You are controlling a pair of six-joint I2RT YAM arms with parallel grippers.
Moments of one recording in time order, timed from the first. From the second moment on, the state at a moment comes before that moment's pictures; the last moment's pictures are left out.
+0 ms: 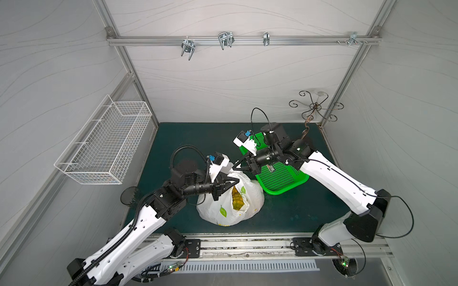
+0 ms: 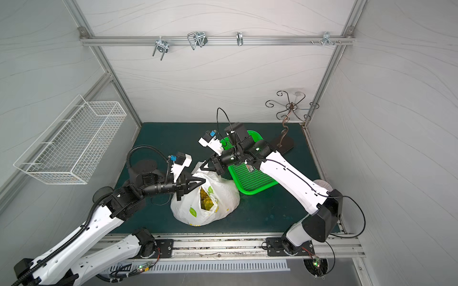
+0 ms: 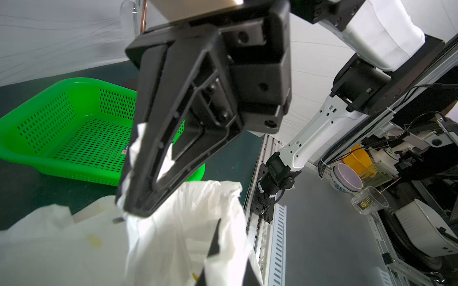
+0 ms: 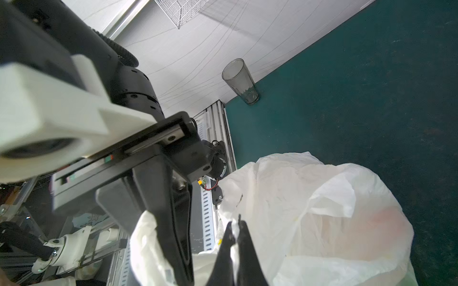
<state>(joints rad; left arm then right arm) -0.65 0.81 0.86 -0.33 0.62 -0.25 0.81 1.49 1.57 -0.74 -0.80 0.05</state>
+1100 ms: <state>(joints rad) -0.64 0.86 0.86 -0.43 0.60 -0.17 0.95 1.32 1.53 -0.85 -0.62 -0.13</state>
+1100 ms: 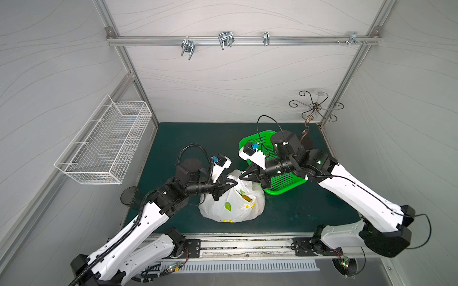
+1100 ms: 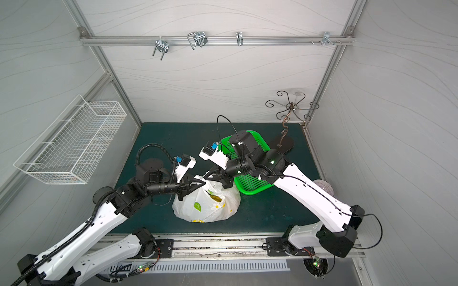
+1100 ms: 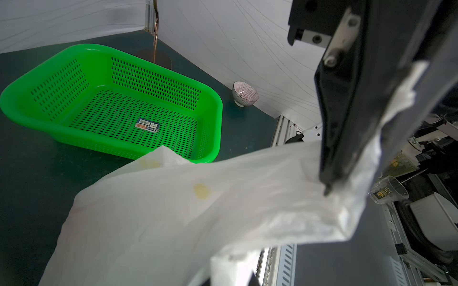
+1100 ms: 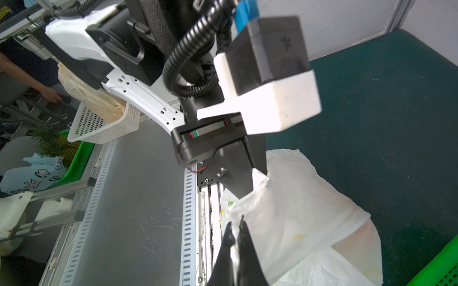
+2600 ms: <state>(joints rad) -0.64 0.90 0.86 -0.38 0.58 -0.24 1.05 1.33 1.21 -0.70 -0.28 -0.30</state>
